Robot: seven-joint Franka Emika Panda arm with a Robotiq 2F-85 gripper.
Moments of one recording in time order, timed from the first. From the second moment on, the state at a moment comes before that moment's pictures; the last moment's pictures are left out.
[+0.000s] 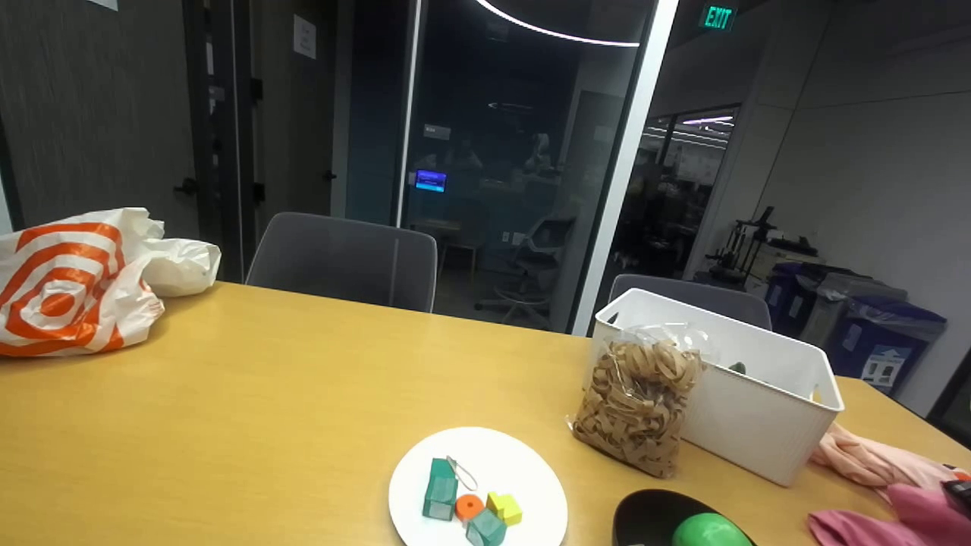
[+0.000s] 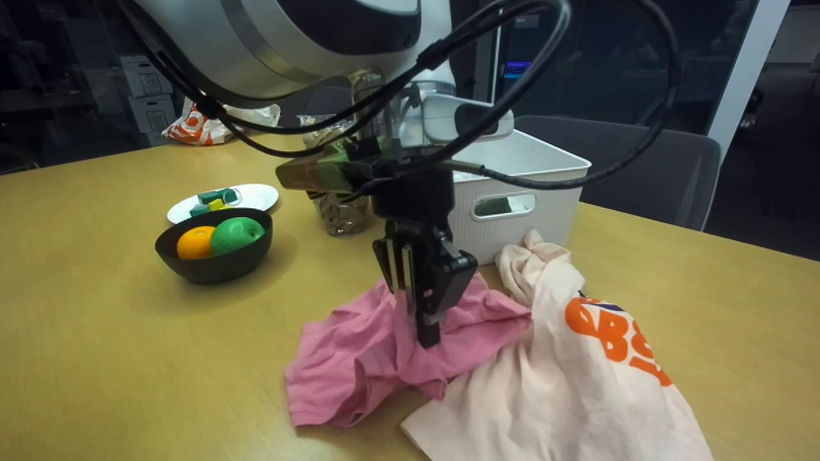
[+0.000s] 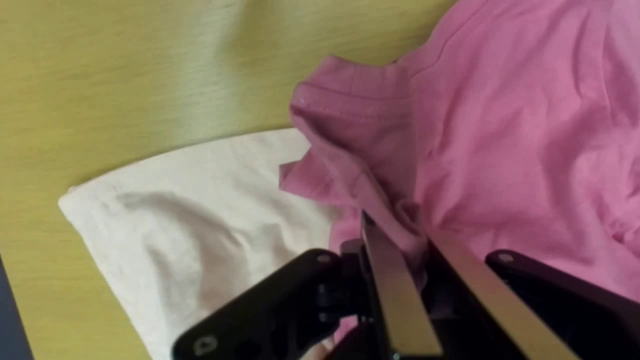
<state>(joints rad) -0.23 -0.17 -0.10 -2.54 -0.42 2.23 0.27</state>
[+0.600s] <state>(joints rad) -0.10 -0.17 -0.10 -2.54 -0.08 2.23 0.10</state>
